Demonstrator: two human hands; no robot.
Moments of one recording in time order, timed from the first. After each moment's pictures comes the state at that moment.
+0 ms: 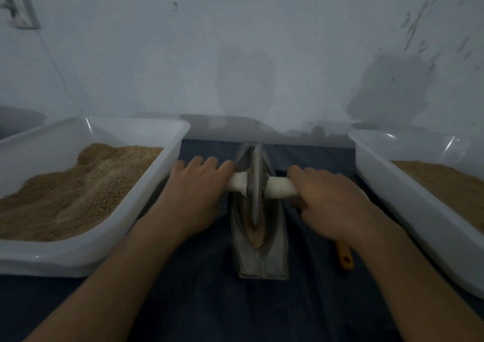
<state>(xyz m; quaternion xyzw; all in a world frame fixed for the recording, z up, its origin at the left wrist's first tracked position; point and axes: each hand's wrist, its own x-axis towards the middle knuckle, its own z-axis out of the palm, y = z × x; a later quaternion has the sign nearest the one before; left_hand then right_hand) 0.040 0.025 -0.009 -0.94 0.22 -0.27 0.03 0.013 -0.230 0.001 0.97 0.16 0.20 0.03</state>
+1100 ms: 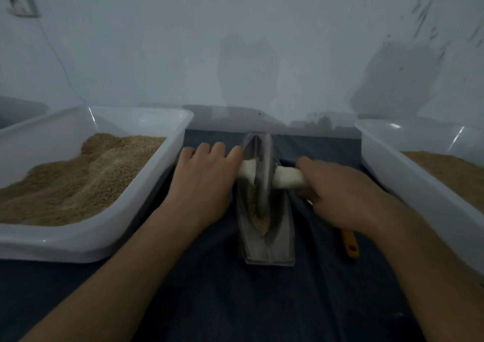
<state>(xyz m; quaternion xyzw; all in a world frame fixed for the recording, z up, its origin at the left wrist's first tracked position) 0.029 0.013 -0.009 -0.93 0.19 -0.30 0.07 0.007 -0.235 0.006 0.97 0.17 0.15 -0.02</state>
